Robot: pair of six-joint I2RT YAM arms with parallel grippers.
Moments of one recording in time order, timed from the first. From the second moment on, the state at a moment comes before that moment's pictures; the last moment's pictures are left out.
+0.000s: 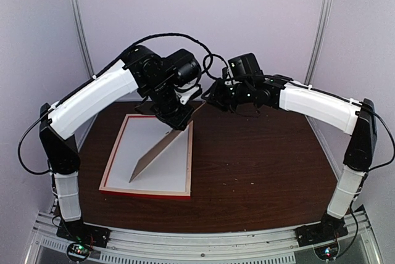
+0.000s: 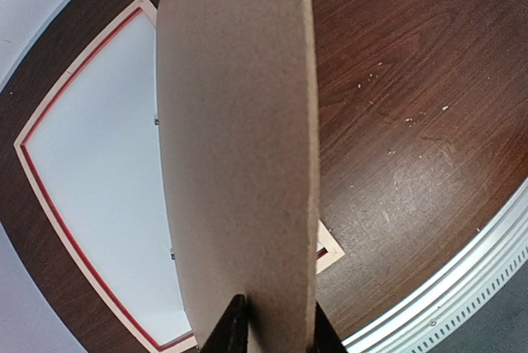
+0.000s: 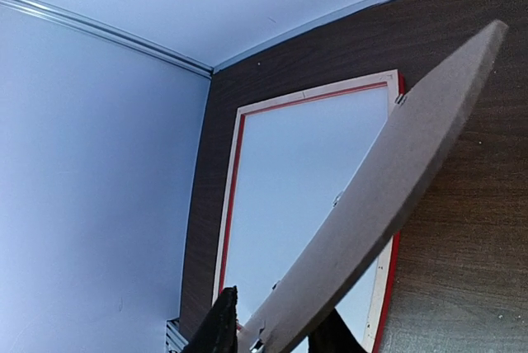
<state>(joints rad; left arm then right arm) -0.97 1.98 2.28 -1.48 -0.16 -0.27 0.75 1.80 1.67 -0.38 -0.09 0.95</state>
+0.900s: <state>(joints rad) -0.95 1.79 2.15 -1.41 -0.21 -0.23 0.56 1.56 1.40 -0.33 -0.14 0.97</state>
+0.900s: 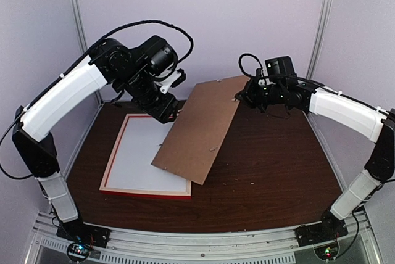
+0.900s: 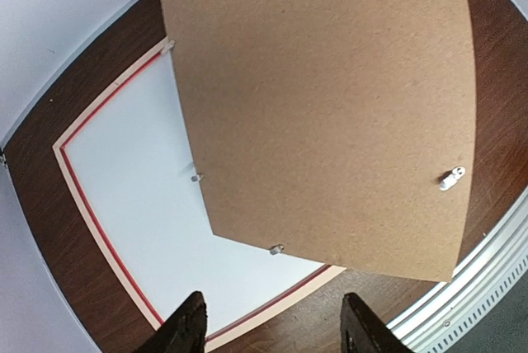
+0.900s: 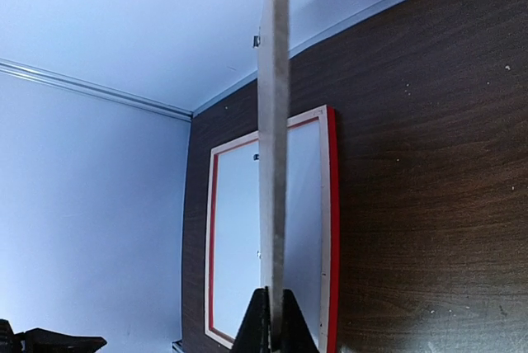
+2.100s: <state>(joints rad) -0.07 1.89 1.45 -0.93 0.11 -0.21 0.30 1.58 1.27 0.13 -0.82 1.13</state>
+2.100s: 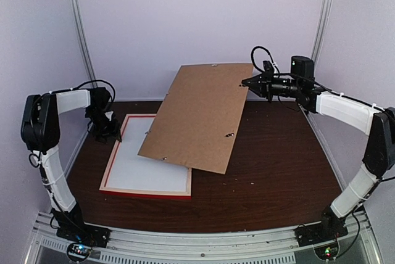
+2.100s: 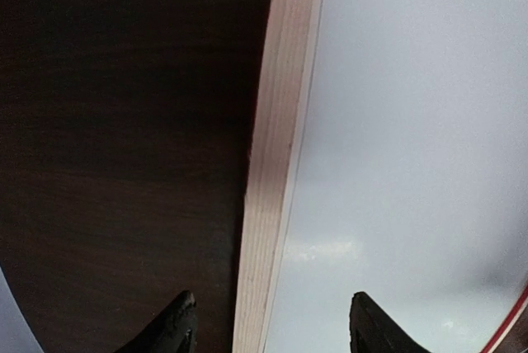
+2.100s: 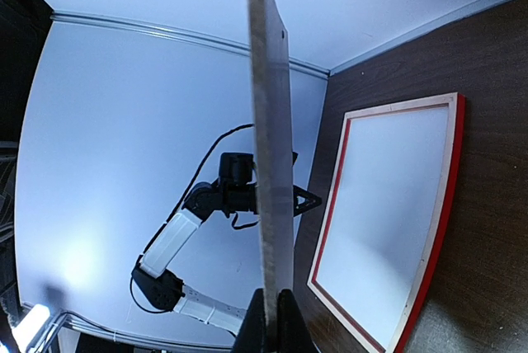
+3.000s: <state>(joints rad) -0.09 2.05 1.44 -0.85 0.32 -0.17 0.26 1.59 1.17 0.15 -0.87 1.10</state>
